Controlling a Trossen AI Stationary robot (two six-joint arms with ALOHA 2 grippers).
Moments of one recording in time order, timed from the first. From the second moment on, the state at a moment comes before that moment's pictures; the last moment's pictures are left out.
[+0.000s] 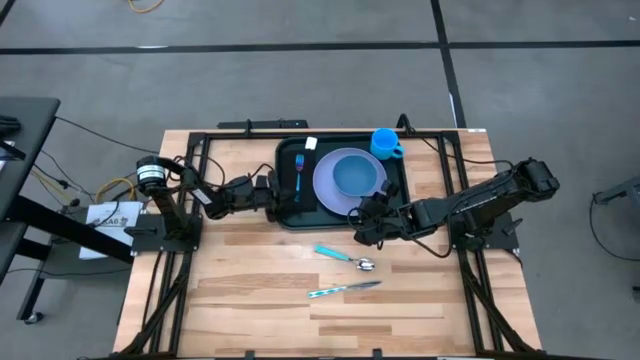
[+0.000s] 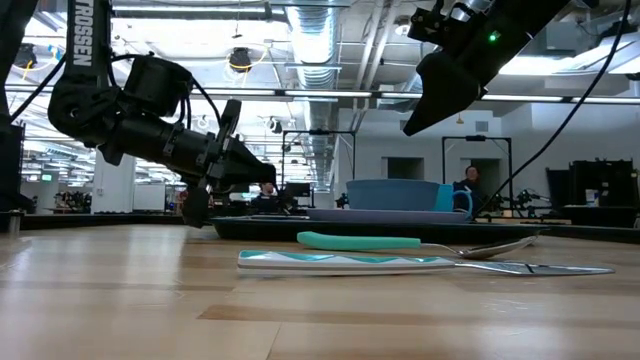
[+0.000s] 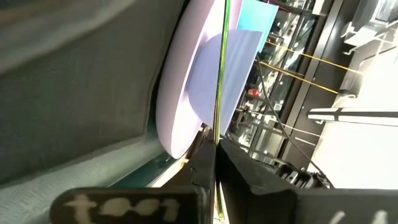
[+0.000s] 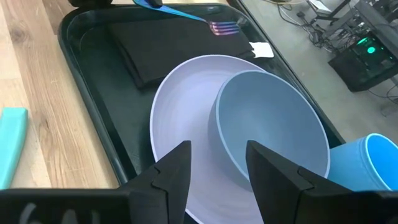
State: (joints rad) left arm 0.29 1.75 0.27 1.30 0.01 -1.85; right arm 0.25 1.46 0.91 -0.44 0.76 0.30
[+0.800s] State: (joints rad) left arm 0.29 1.75 0.27 1.27 0.02 -1.84; right arm 0.25 1.46 0.91 -0.43 0.76 0.29
